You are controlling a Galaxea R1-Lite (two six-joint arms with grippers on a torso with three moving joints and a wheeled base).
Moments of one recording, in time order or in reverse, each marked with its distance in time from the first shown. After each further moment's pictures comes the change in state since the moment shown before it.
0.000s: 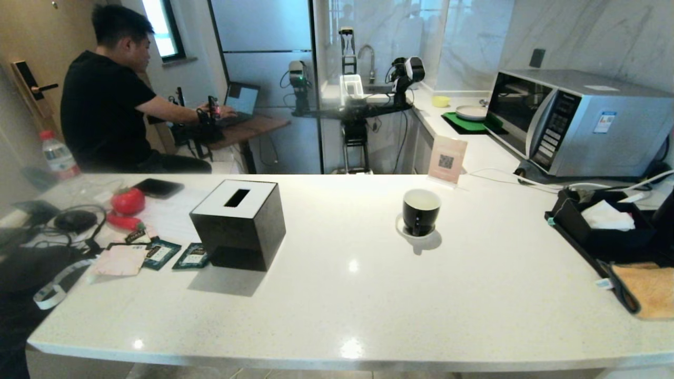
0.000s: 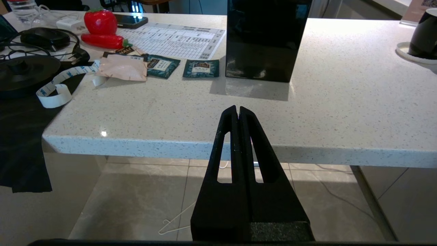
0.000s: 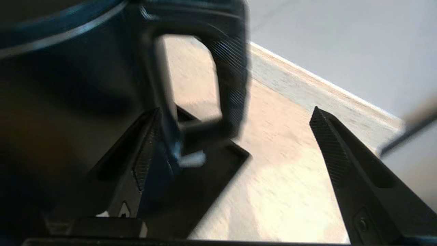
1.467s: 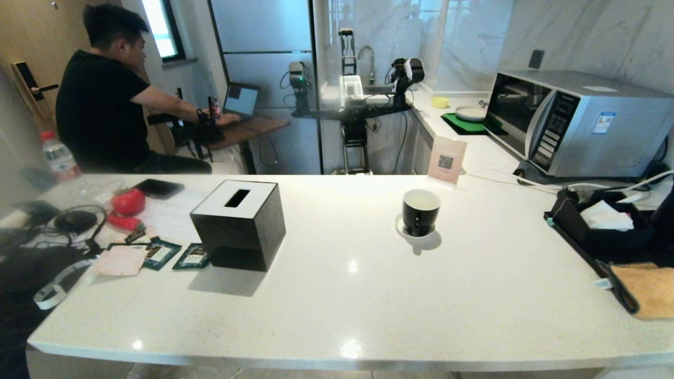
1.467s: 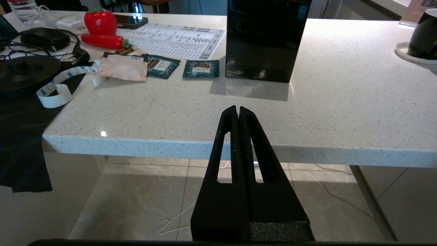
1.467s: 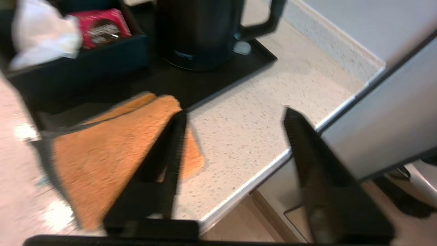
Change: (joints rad) left arm 0.000 0.000 0.000 0.000 0.000 0.000; right arm -0.016 -0.664 0.799 -0.044 0.245 -0.119
